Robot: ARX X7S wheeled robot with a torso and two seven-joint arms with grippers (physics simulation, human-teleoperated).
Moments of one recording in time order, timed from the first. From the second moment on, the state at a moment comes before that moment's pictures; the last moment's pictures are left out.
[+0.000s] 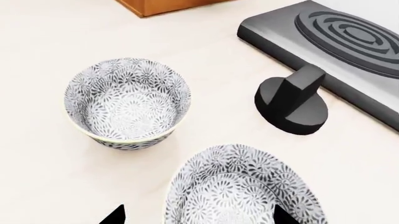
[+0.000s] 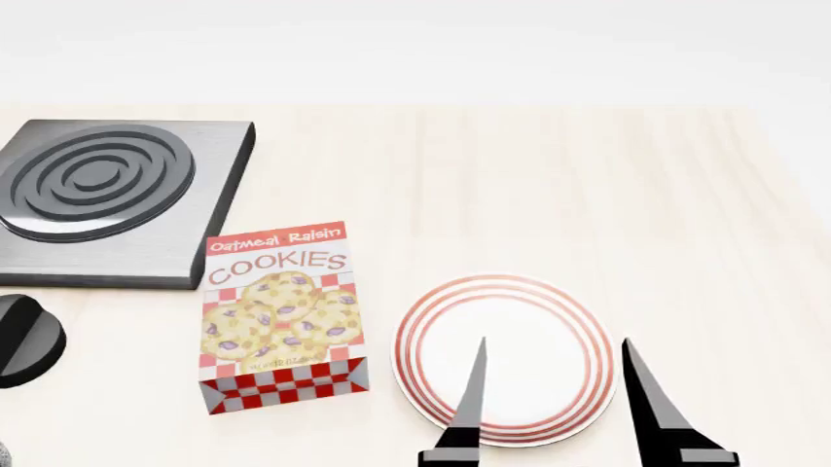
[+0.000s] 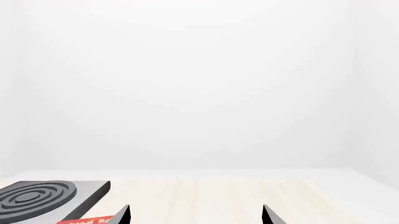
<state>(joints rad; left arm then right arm) -0.11 -0.18 -0.27 0.26 -0.64 -0.67 -0.77 0.04 0.34 -0.27 -0.63 0.29 0.28 0.40</state>
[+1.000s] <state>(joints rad) -0.12 -0.20 -0.26 0.16 -0.64 -0.59 -0.71 0.04 0.35 -0.28 -0.62 0.30 0.26 0.41</state>
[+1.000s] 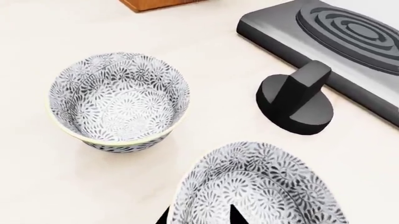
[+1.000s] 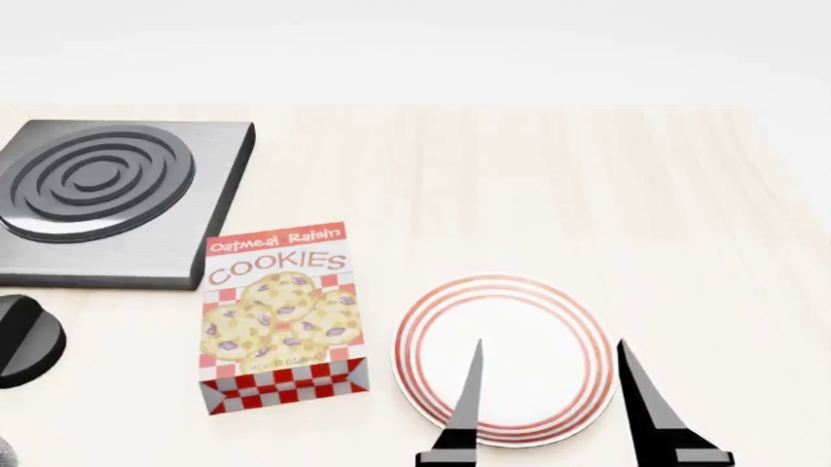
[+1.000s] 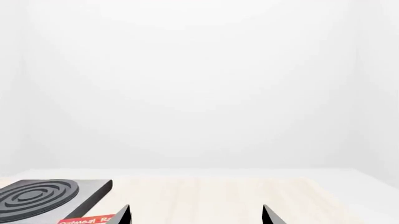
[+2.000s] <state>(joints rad) -0.05 -0.28 -0.14 0.48 -0.75 -0.61 -0.63 0.05 0.37 -0.29 -0.65 0.31 0.28 0.43</state>
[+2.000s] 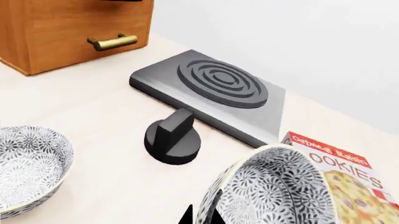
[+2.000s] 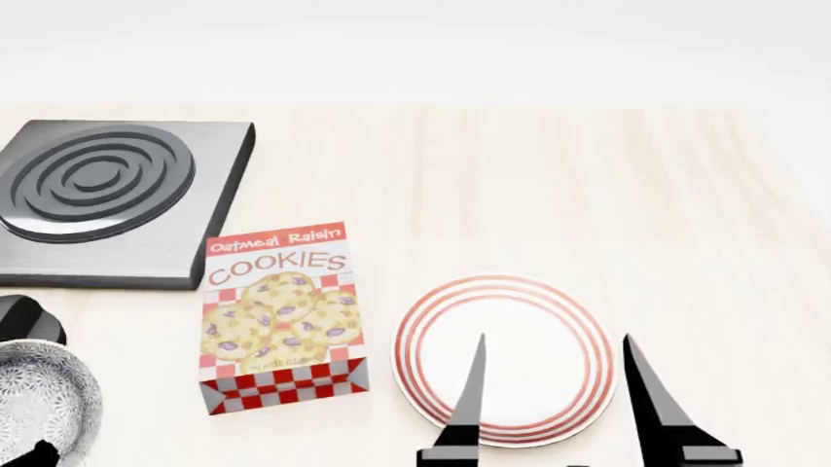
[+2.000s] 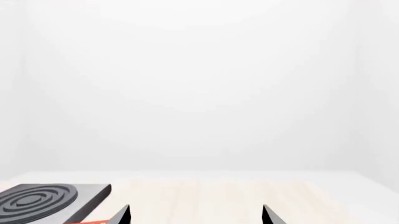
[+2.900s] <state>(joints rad) 0.07 -0.44 0.17 0.80 -0.37 -0.20 -0.22 0.10 0.46 -0.29 -0.86 0.45 0.40 0.38</state>
